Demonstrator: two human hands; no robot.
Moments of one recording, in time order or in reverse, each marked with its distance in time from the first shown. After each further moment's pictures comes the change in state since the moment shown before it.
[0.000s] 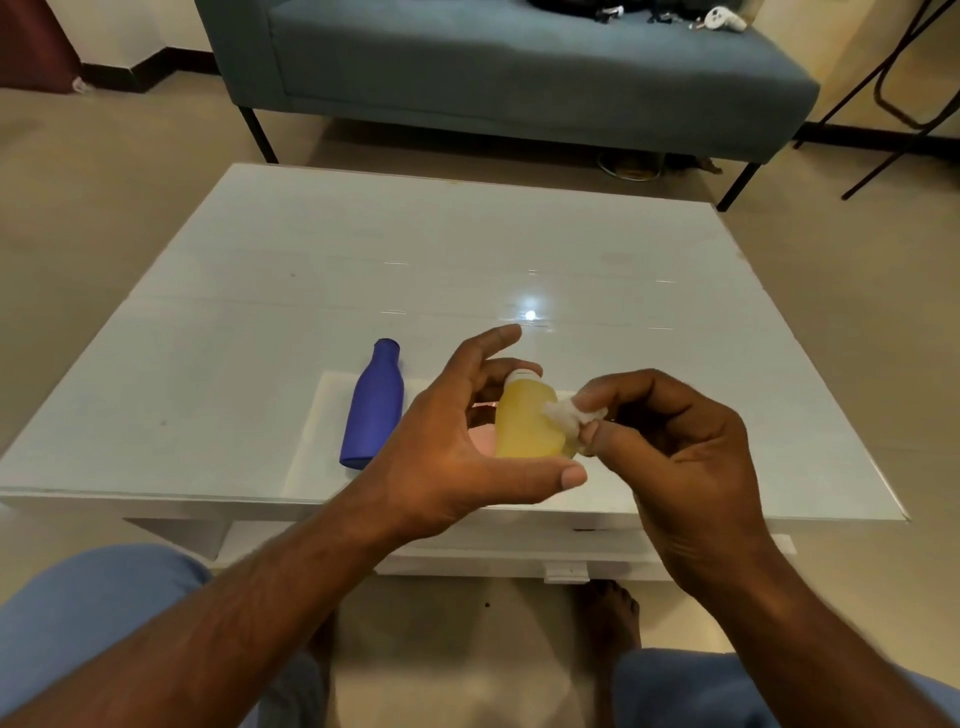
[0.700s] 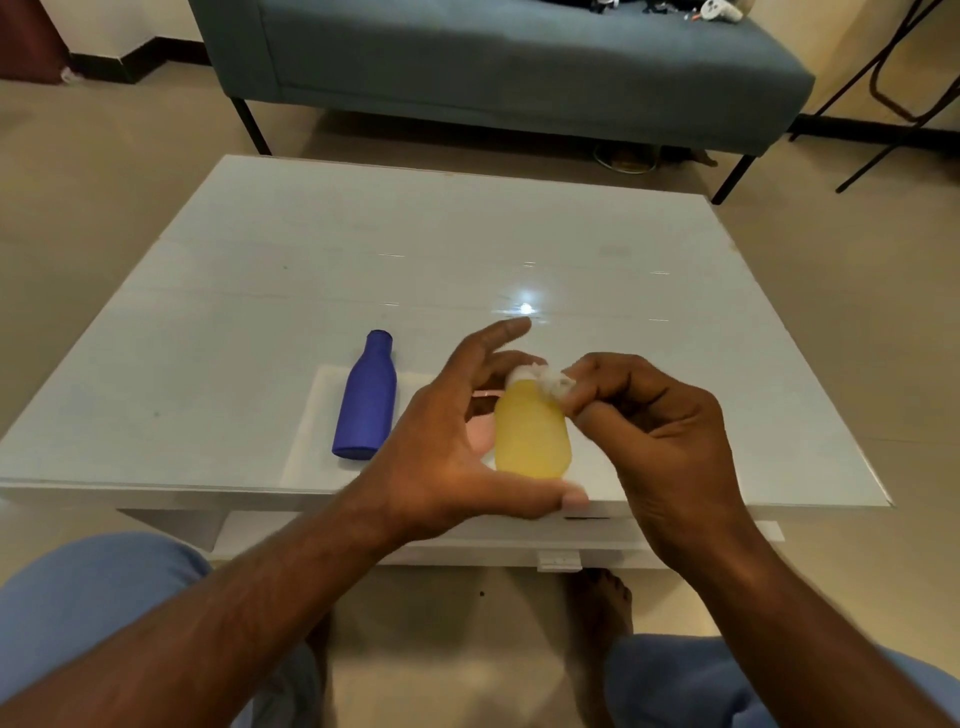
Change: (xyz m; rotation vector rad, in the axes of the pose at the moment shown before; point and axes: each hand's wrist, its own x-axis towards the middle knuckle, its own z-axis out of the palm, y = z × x) left_hand -0.006 0.002 0.006 0.065 -0.003 0.082; right_hand 0.005 0.007 -0.002 -0.043 -0.006 0.029
